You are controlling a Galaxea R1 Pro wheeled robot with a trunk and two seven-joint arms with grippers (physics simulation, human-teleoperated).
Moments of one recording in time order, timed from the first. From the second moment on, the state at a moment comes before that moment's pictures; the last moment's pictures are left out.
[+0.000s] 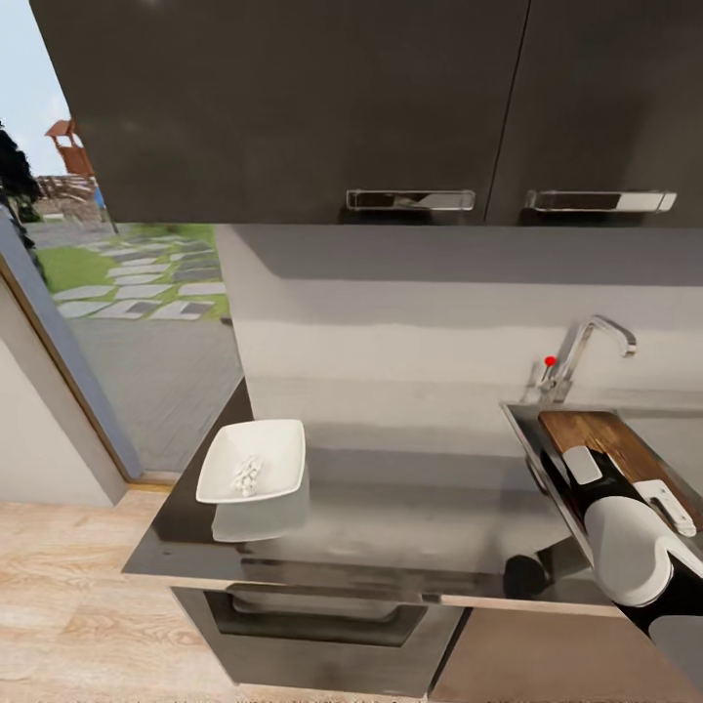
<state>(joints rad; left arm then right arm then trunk) -0.36 -0.04 -0.16 0.08 0.13 -0.20 0.14 -1.04 -0.17 -0.76 -0.40 -0.24 -0.11 -0.91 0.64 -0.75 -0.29</state>
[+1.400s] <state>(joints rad) -0.36 -0.04 -0.16 0.08 0.13 -0.20 0.14 -1.04 -0.17 -0.76 -0.36 -0.24 -0.11 -0.91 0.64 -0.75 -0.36</state>
